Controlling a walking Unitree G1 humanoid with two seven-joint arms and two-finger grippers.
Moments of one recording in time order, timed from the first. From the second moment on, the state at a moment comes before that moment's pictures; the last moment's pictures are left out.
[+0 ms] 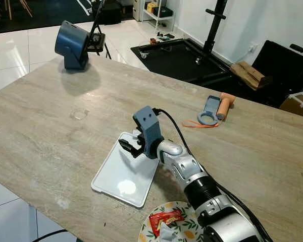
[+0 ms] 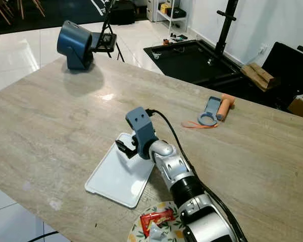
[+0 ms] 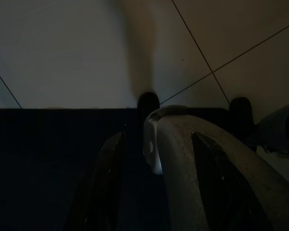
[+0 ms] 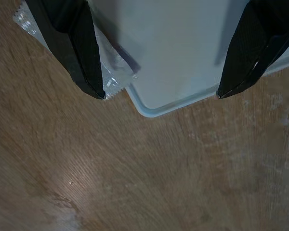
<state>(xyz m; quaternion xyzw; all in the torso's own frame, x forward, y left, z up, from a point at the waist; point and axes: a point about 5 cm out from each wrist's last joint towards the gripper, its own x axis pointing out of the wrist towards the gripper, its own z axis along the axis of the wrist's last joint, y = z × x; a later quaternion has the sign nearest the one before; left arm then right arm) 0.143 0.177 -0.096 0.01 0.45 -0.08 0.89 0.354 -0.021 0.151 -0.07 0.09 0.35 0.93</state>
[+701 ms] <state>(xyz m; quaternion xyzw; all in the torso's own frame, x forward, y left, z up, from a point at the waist) 0.143 0.177 -0.096 0.01 0.45 -0.08 0.89 0.369 -0.041 0.141 -0.12 0.13 0.27 0.95</state>
